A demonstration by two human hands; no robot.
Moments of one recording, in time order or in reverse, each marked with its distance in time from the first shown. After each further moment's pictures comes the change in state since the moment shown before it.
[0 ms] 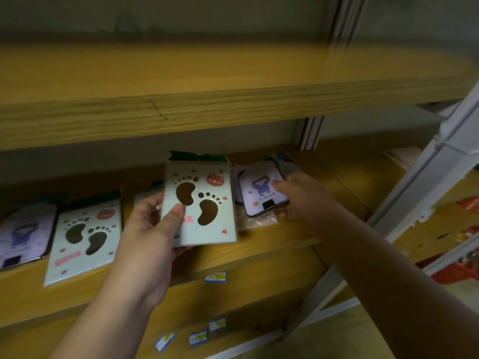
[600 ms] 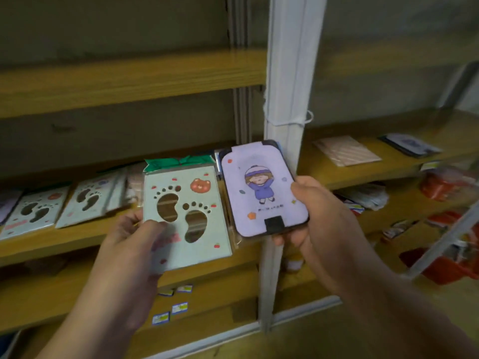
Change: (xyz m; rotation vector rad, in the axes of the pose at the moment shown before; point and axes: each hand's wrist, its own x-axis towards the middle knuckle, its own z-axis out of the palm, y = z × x) left_hand -0.176 -0.052 0.157 -0.037 0.000 0.032; right_hand -0.152 0.089 -0.192 0.721 -0.038 -0.019
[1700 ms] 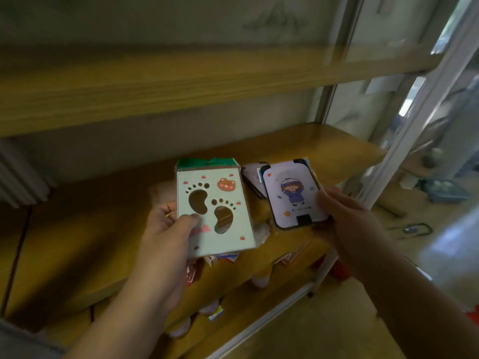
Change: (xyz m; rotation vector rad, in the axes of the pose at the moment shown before) left_hand 0.103 -0.155 0.430 0.096 -0.237 -0.216; right_hand 0.161 -0.126 -0.415 -0.143 0.431 -0.056
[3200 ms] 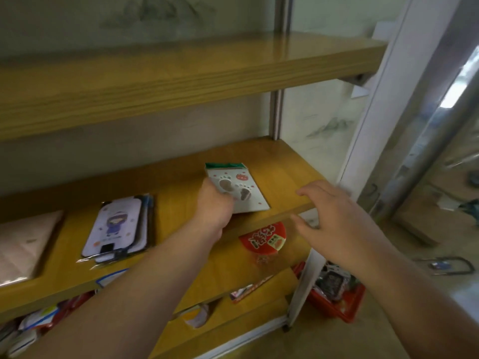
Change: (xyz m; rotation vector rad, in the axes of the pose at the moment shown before) left_hand 0.179 -0.095 0.402 0.485 0.193 0.120; right_hand 0.257 -0.073 -0.260 -1.183 -0.204 -0.774
